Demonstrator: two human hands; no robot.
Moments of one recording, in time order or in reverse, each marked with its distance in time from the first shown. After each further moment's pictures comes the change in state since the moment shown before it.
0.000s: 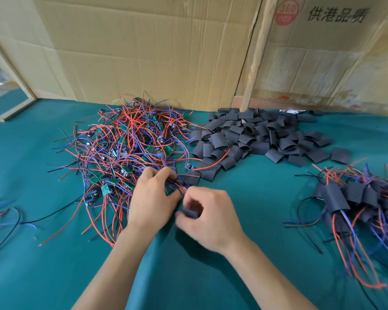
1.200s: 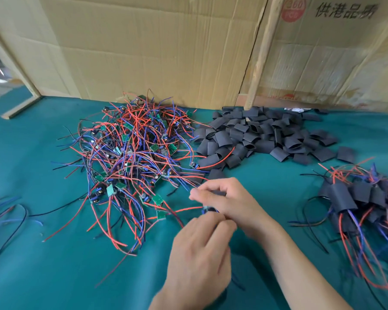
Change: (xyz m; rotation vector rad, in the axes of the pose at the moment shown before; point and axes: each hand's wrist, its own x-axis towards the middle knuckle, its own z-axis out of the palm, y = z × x) left_hand -0.095 0.051 0.020 -0.165 0.210 0.664; right_hand 0.016 0.012 -0.034 0.545 -0.336 0.343
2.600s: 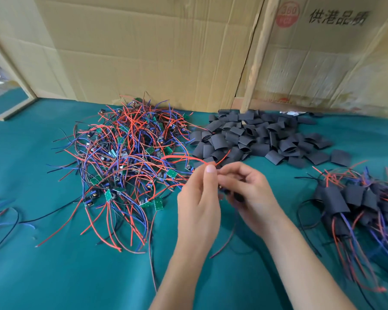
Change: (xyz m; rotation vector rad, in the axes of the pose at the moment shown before) left_hand 0.072 -0.004 0.019 -0.664 0.118 -0.844; right_hand -0.004 -0.003 -0.027 0.573 0.217 -0.070
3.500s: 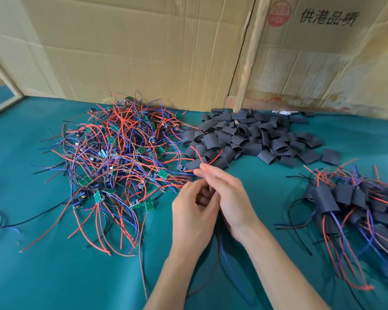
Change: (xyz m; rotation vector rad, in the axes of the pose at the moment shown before) left_hand 0.001 -0.041 0.005 0.219 0.020 0.157; right_hand 0.007 0.024 0.012 -0.158 0.088 0.026
